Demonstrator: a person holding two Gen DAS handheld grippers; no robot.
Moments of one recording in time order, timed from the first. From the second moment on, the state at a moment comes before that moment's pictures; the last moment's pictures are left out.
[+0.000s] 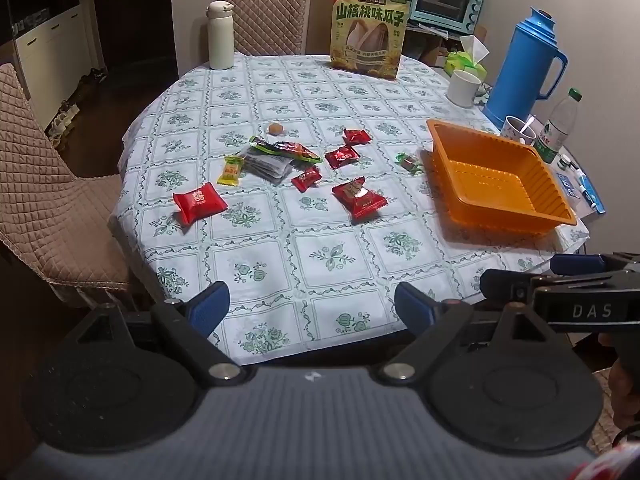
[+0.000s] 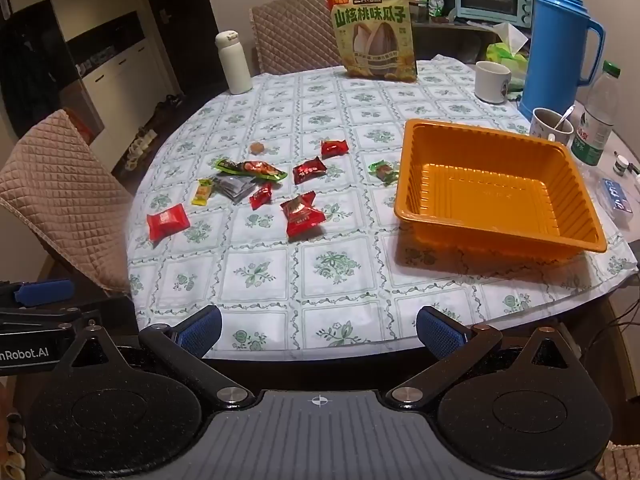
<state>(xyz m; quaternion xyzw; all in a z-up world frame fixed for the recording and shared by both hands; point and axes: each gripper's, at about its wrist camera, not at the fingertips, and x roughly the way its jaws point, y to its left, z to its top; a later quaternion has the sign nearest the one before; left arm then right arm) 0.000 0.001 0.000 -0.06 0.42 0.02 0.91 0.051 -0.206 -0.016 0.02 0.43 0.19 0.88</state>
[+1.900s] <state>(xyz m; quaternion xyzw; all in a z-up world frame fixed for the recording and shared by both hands) 0.001 -0.008 0.003 -0.05 0.42 0.02 0.91 0.054 -0.218 -0.011 0.03 0.43 0.18 0.89</state>
